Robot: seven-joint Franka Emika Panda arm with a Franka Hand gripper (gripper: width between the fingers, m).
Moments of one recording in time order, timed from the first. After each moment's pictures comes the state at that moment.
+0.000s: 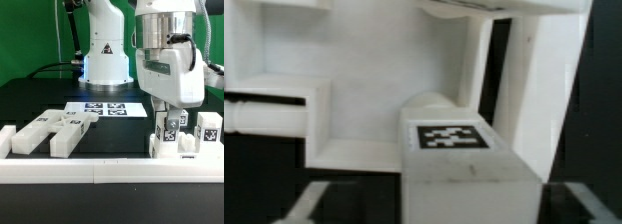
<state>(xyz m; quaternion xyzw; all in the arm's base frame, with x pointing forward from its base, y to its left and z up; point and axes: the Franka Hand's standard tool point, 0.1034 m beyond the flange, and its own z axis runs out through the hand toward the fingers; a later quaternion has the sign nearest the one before) 0.615 0.059 0.072 -0.78 0.63 -0.03 0.06</state>
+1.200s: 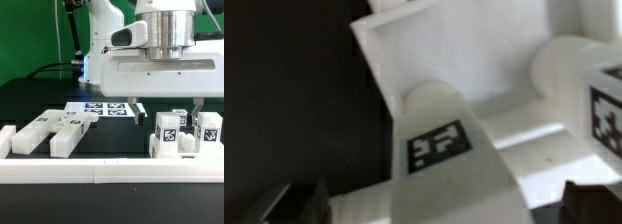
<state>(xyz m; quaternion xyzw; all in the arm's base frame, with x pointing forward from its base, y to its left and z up) 0.615 0.056 0.071 -0.99 0.11 -0.05 0.03</state>
